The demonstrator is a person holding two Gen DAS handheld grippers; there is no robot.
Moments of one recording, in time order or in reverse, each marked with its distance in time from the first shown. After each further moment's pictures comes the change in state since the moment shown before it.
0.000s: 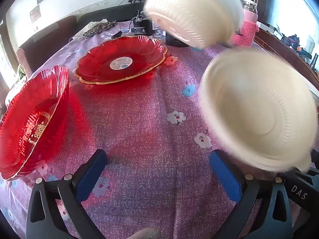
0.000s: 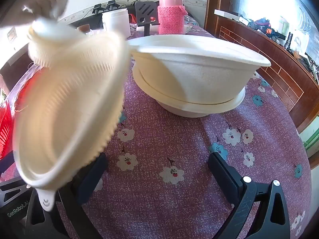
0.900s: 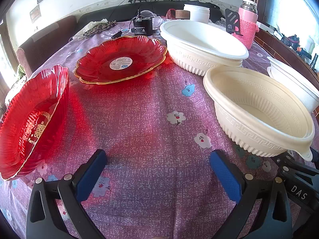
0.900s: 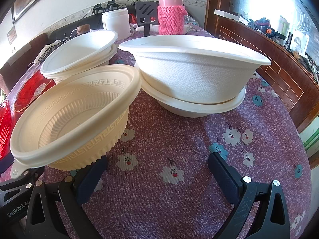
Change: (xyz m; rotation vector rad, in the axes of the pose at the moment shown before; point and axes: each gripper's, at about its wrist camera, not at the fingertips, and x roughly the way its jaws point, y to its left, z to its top) left arm -0.001 0.000 -0.001 -0.006 -0.002 -0.009; right arm 0.000 0.000 0.000 -0.002 0.002 -0.002
